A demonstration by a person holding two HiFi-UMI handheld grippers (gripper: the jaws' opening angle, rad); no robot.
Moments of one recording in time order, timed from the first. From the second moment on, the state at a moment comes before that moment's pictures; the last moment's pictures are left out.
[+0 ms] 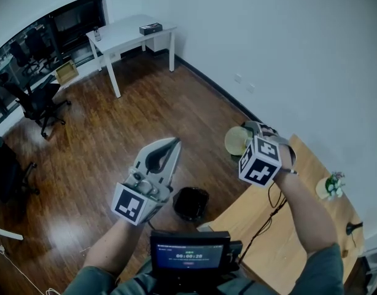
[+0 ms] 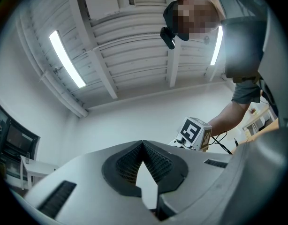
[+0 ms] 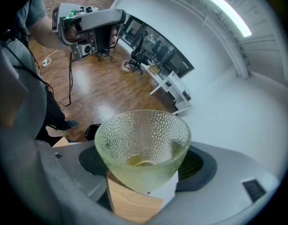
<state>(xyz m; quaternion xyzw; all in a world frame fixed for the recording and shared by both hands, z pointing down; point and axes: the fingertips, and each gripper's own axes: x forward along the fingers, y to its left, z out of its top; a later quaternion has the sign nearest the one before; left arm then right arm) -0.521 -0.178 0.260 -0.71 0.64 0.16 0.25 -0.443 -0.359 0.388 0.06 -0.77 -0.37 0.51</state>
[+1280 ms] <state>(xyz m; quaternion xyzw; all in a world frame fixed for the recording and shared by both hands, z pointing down) -0.529 -0.158 0.266 -0.69 0.66 0.15 0.24 -0.466 -0.346 0.370 0.05 -0.70 -0.48 0.52</state>
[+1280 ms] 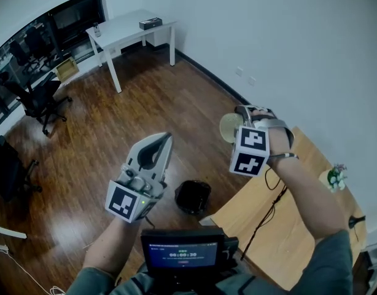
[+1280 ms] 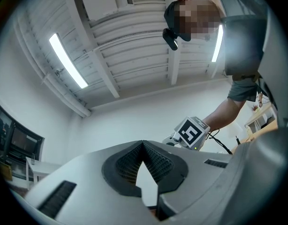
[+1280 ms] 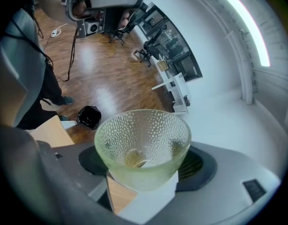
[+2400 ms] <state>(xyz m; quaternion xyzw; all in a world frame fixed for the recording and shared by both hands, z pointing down) -0.531 -0.160 0.269 -0.70 0.66 0.14 0.23 -0.470 -0.365 0.366 0.06 -0.64 -0.54 0.54</state>
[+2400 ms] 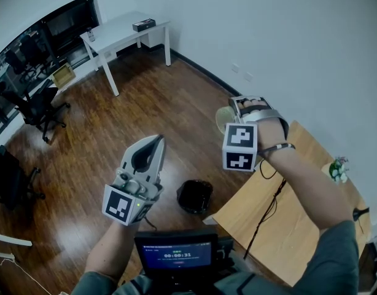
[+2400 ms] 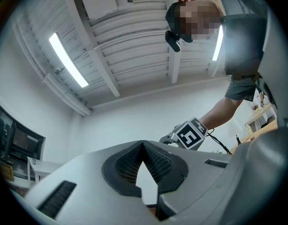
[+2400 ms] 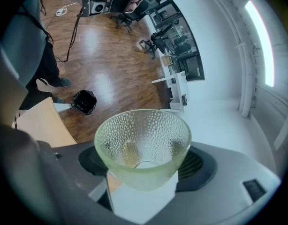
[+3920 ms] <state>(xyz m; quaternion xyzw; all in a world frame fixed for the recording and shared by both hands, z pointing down) -0.537 -0.160 0.271 -0.69 0.67 0.14 0.23 -0.473 -0.370 0.351 0.05 -0.56 -0.62 0.55</state>
